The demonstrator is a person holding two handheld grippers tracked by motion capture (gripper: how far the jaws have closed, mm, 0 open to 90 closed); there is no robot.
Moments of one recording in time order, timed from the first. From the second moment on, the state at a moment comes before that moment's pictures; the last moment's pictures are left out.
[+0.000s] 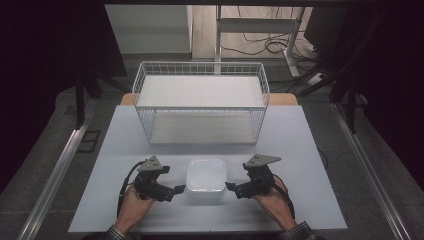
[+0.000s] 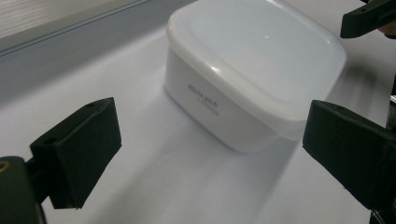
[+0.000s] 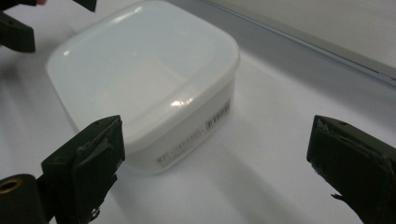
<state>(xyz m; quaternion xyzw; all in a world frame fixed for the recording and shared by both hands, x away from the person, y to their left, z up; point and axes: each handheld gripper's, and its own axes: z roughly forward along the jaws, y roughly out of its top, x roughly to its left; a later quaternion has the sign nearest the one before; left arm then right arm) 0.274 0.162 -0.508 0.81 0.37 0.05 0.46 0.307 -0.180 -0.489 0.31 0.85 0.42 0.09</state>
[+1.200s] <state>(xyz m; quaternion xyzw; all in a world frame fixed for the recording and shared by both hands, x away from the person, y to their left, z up) 0.289 0.140 -0.504 0.79 0.40 -0.03 0.46 0.318 -0.154 -0.484 0.40 0.83 0.38 -0.04</state>
